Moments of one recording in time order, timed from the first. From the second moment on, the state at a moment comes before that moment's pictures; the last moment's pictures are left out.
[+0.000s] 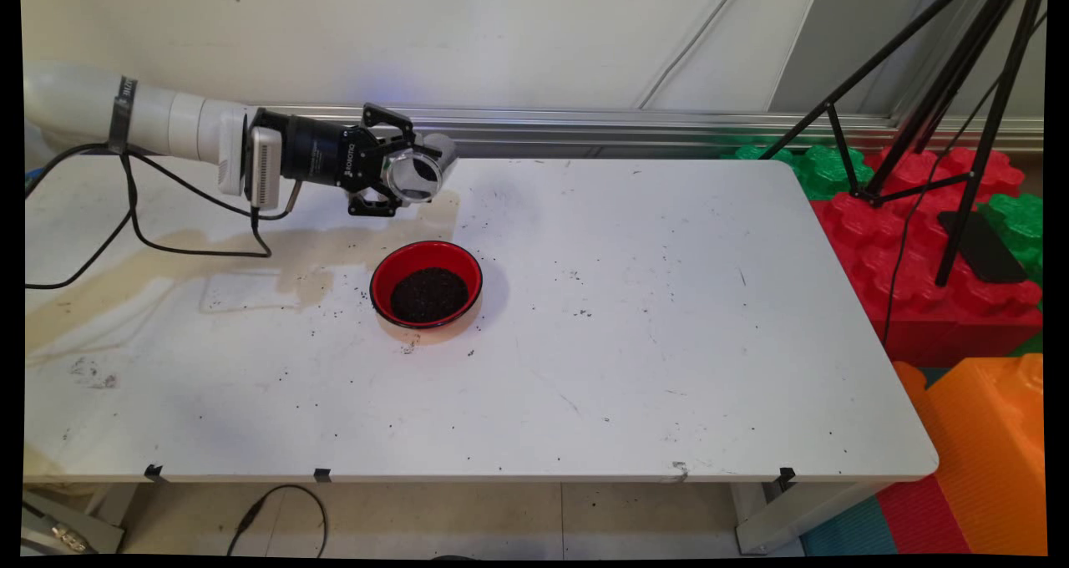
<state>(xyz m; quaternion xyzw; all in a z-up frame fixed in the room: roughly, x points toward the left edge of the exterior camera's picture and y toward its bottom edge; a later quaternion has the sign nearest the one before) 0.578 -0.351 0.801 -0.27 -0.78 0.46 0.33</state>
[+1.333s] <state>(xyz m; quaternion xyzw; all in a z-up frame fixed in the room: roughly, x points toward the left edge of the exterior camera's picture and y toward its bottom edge) 0.573 -0.337 0.799 -0.42 -0.72 0.51 0.22</state>
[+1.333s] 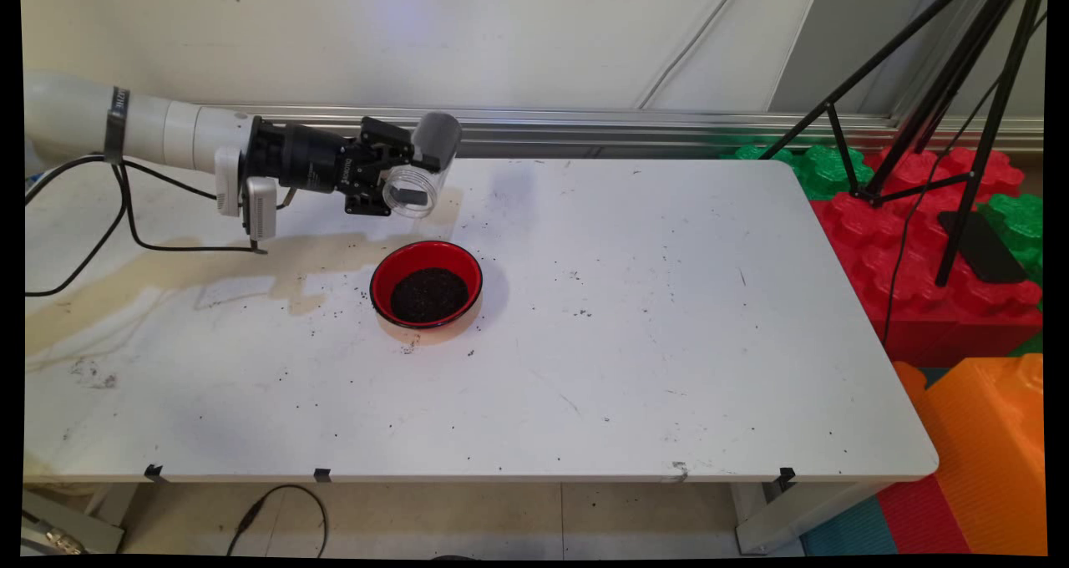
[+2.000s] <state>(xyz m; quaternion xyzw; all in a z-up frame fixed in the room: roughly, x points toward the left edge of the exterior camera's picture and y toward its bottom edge) 0.570 -0.338 0.798 -0.49 -0.67 0.53 0.16</state>
